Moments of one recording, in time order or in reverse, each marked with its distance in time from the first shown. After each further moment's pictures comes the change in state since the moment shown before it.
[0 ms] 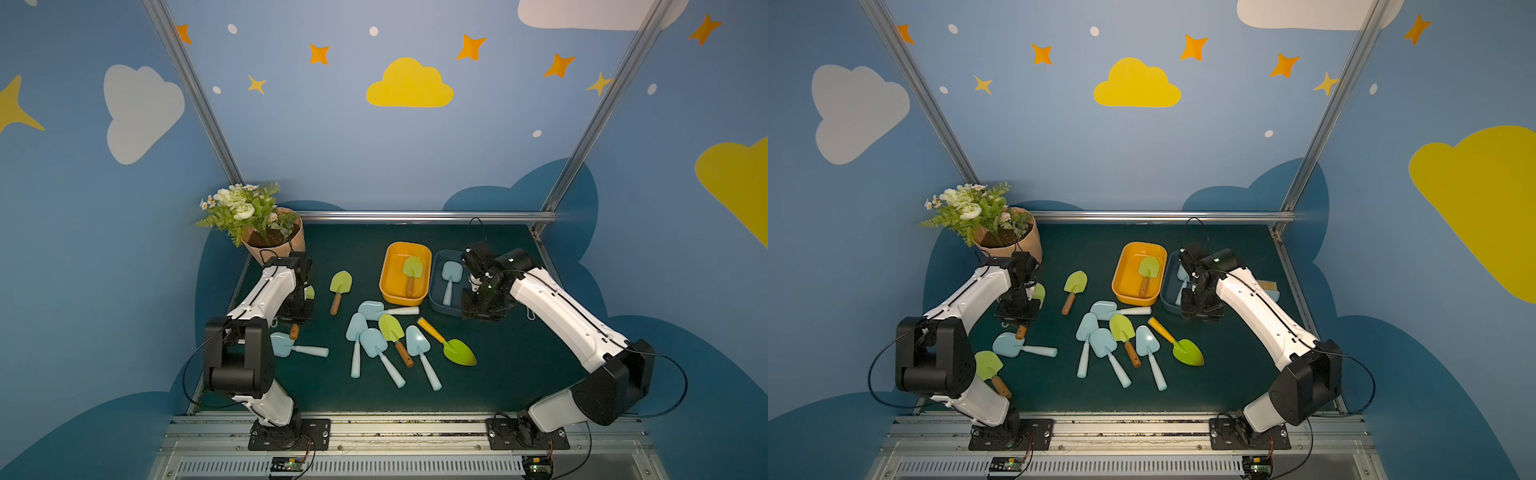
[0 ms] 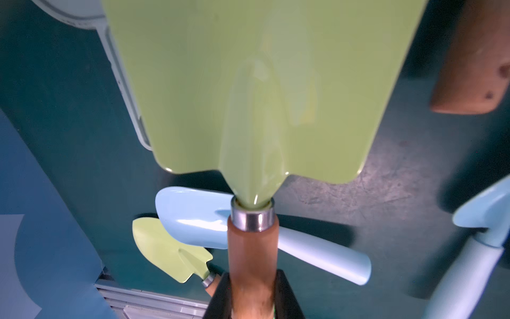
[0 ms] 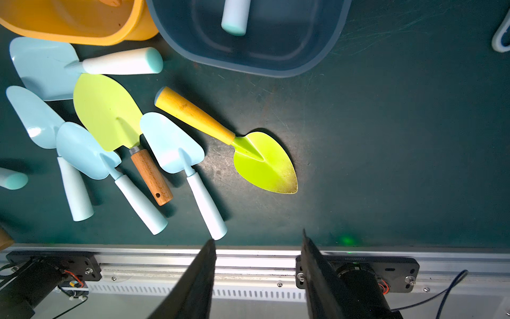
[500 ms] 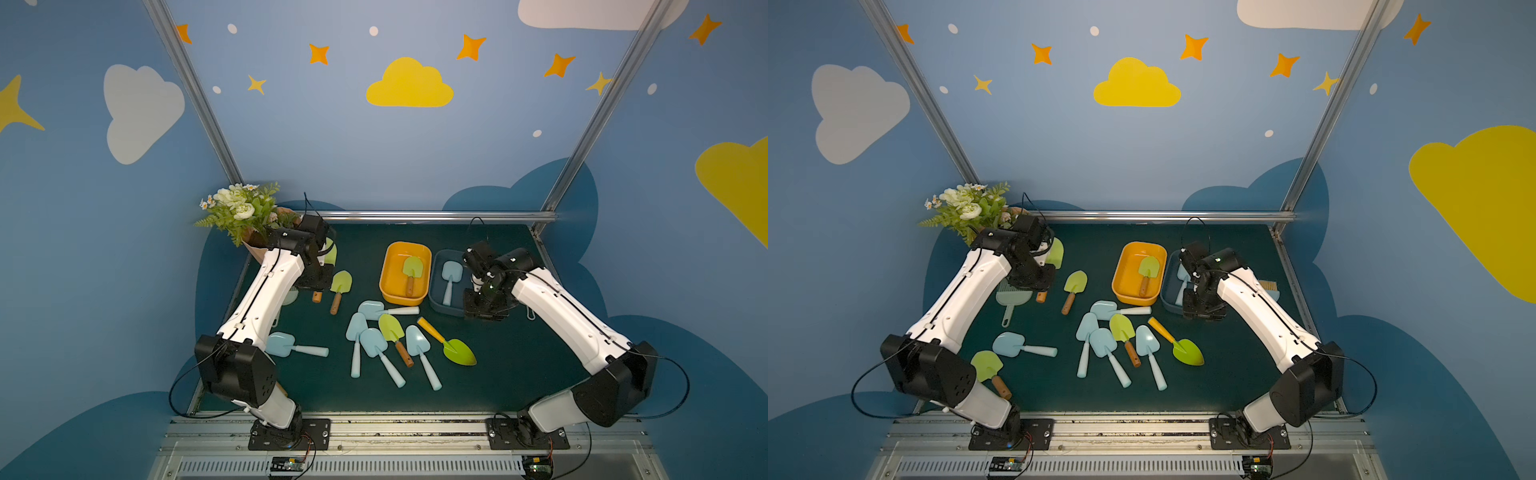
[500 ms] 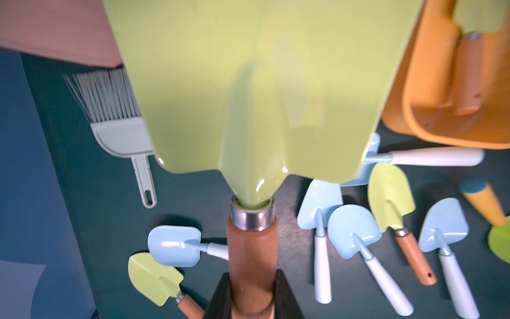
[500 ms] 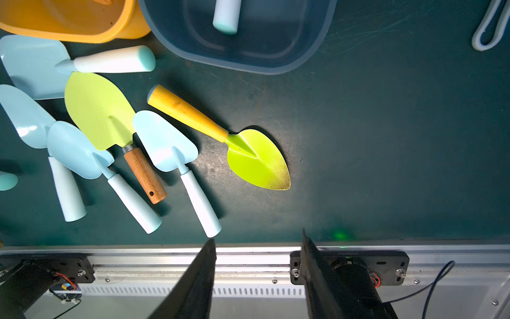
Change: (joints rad) left arm -0.200 -0.005 0.441 -0.121 0.095 -0.105; right arm 0.001 -0.015 0.011 -0.037 0.025 0.000
